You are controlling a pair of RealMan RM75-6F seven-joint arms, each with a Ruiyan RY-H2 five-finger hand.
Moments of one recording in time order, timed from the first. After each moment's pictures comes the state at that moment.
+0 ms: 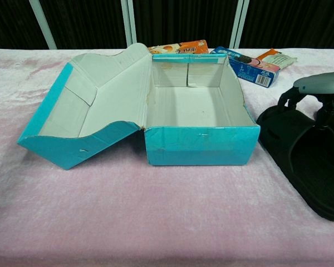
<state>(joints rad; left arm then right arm) -0.16 -1.16 -0.12 -1.67 1.46 1.52 0.09 0.85 -1.23 0.05 -1.51 -0.84 0.60 -0.32</state>
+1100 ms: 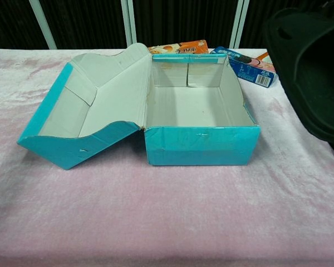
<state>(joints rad) -0.16 -1.13 -0.10 -1.69 1.49 1.50 0.04 0.76 -0.93 0.23 -1.82 -0.96 0.80 0.08</state>
